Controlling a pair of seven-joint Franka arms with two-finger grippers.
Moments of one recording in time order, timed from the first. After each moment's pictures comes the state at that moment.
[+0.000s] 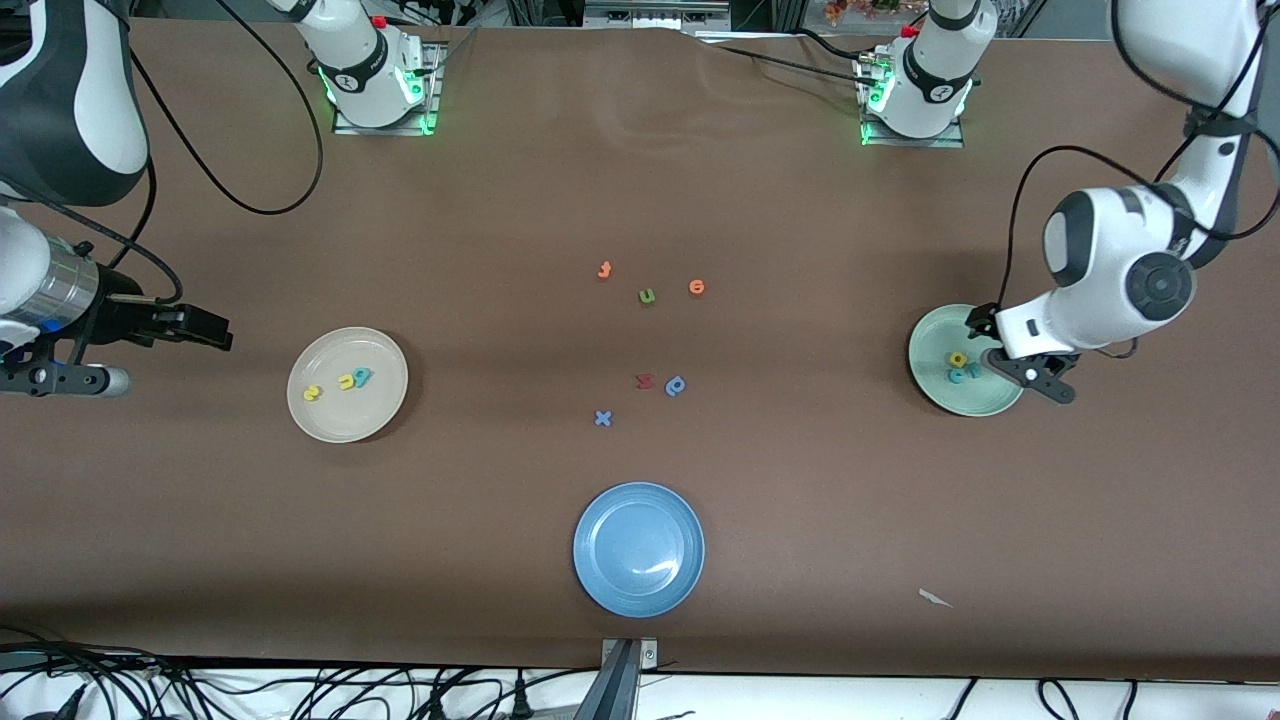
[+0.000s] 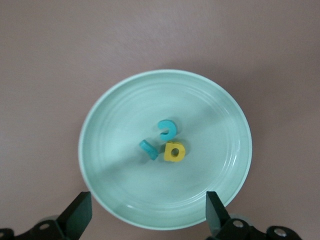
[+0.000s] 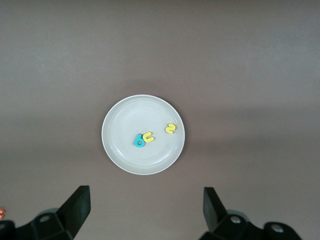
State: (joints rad) left arm -0.10 0.26 0.17 -2.13 0.00 2.27 0.58; right arm 0.04 0.26 -0.03 -1.51 0.01 1.72 0.05
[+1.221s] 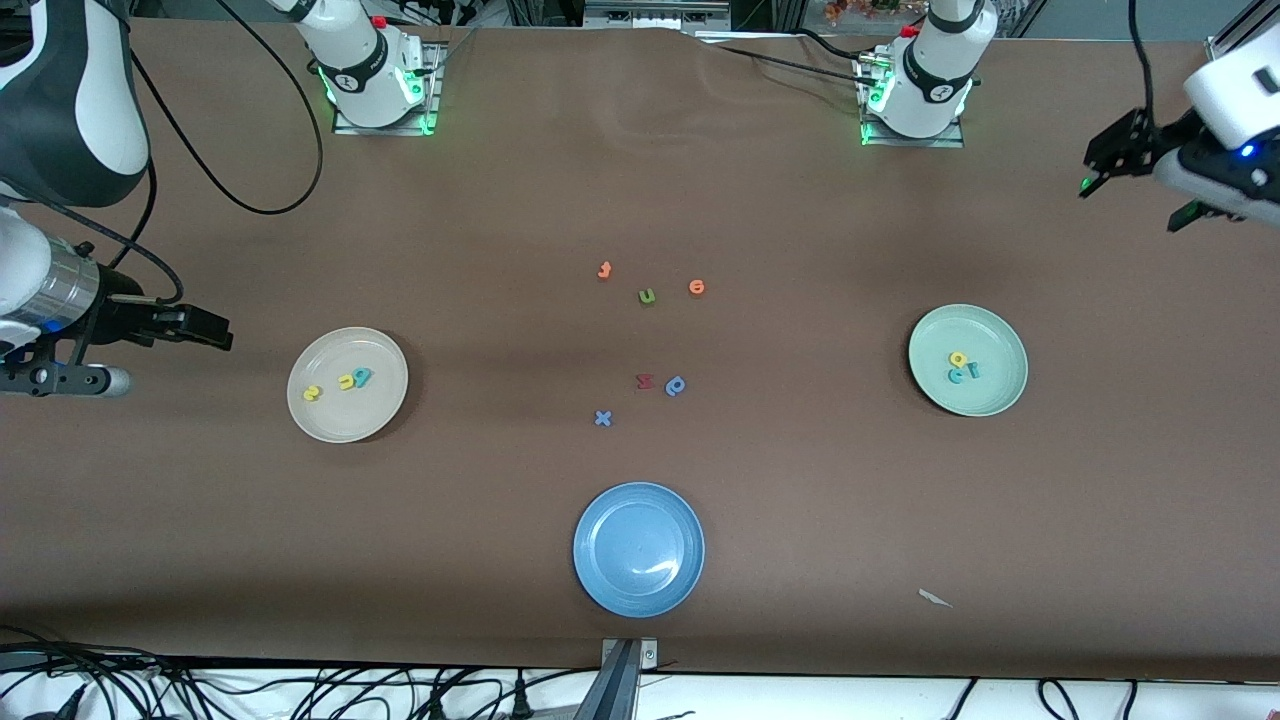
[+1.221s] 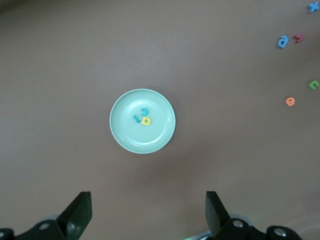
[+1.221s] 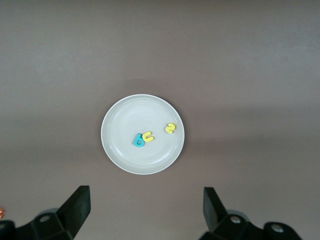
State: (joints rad) left arm -0.11 -0.11 0.07 -1.64 0.00 1.49 0.36; right arm 0.04 0.26 -0.04 -1.52 0.01 1.72 0.05
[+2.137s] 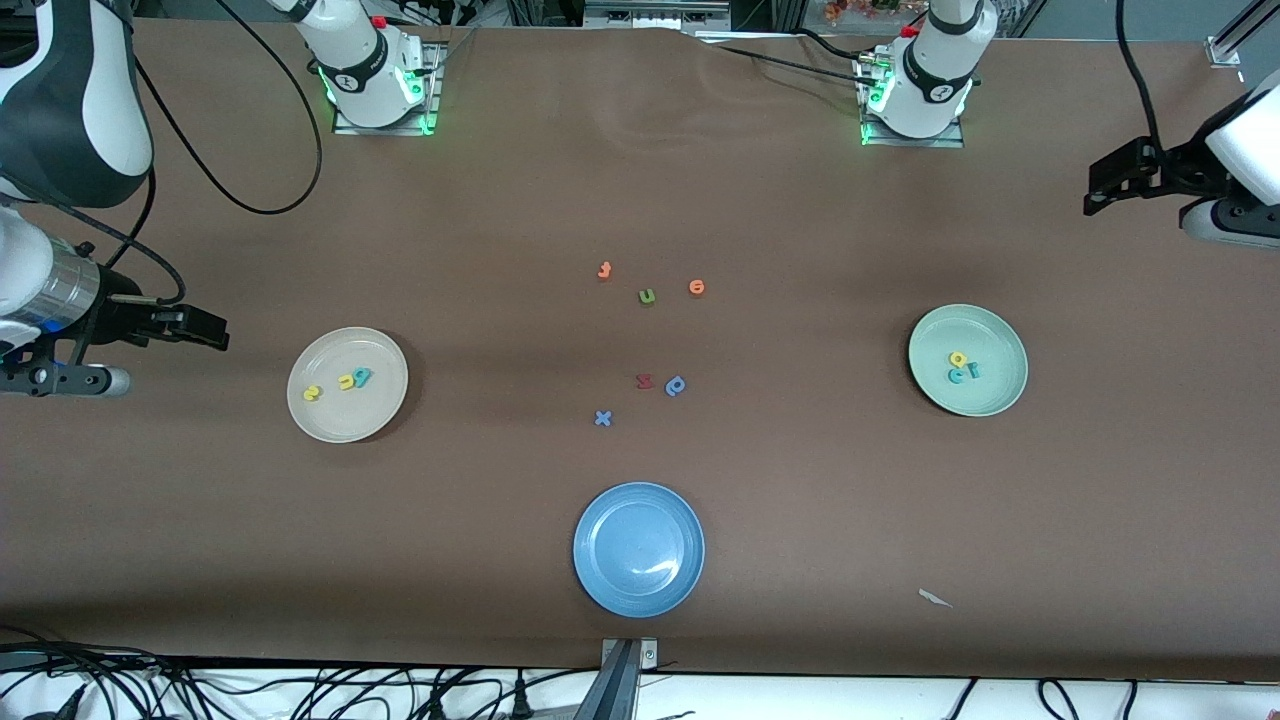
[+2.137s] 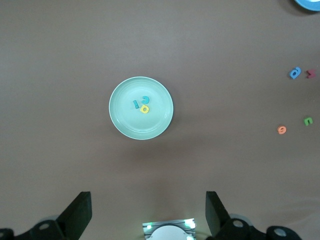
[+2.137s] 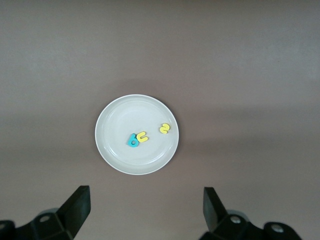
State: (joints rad) left arm -0.03 0.08 -0.03 -1.37 0.00 1.31 0.04; right arm 0.04 0.26 -0.03 -1.52 -0.02 1.72 0.05
